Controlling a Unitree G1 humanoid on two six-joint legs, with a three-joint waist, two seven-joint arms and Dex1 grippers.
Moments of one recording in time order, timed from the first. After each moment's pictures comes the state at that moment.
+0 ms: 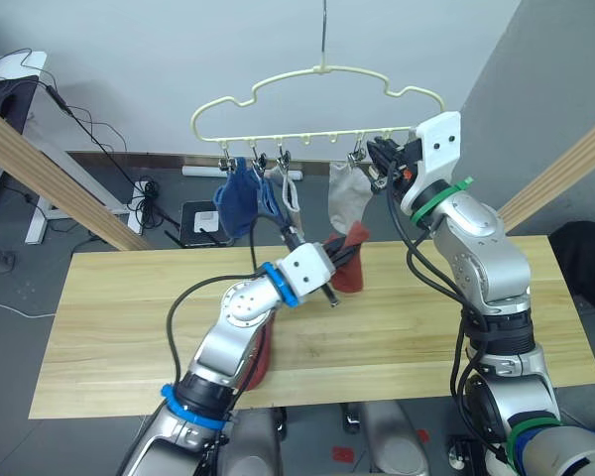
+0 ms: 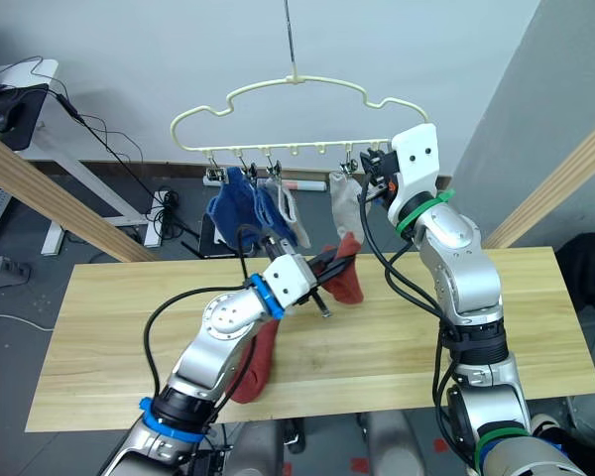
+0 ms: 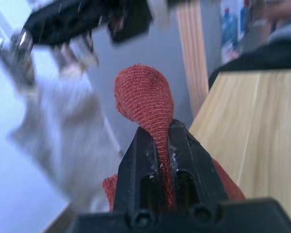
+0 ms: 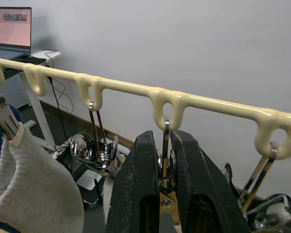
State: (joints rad) left arm -0.41 0.17 -0.32 0.00 -0.02 -0.09 -0.56; right arm -0.71 -0.23 -0.01 -0.15 0.19 0.53 0.32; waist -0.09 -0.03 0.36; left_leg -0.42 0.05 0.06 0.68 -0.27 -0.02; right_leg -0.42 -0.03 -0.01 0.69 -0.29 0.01
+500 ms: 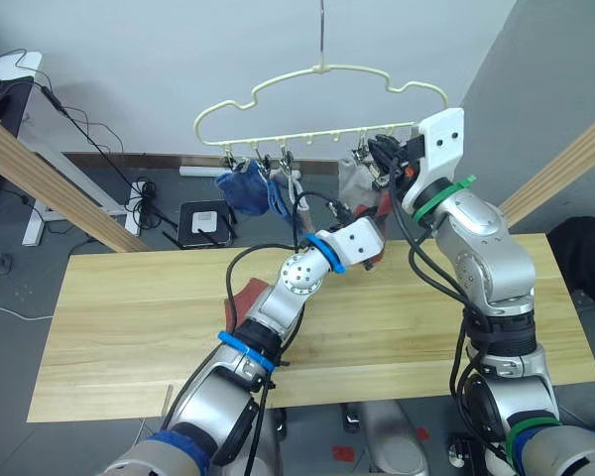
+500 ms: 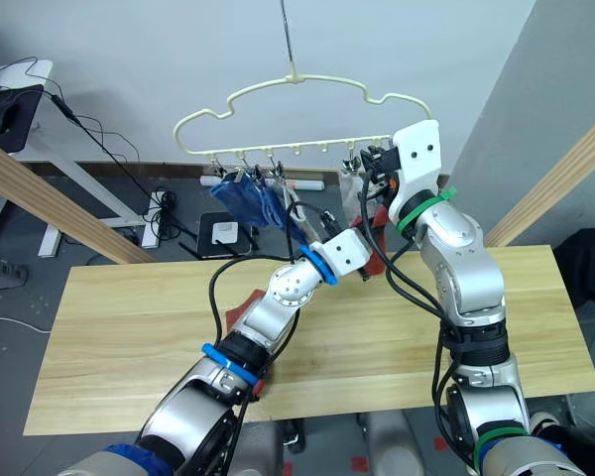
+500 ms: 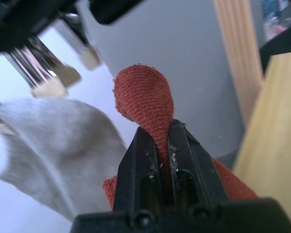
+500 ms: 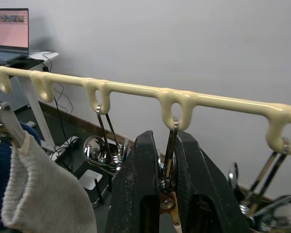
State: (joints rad) left arm -0.74 0.03 -0.33 0.55 0.22 -0.37 -0.25; right arm -0.71 -0.23 -0.01 -0.19 0.20 0.58 0.32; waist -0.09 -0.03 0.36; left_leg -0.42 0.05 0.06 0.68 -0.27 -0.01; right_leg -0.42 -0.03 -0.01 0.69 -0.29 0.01
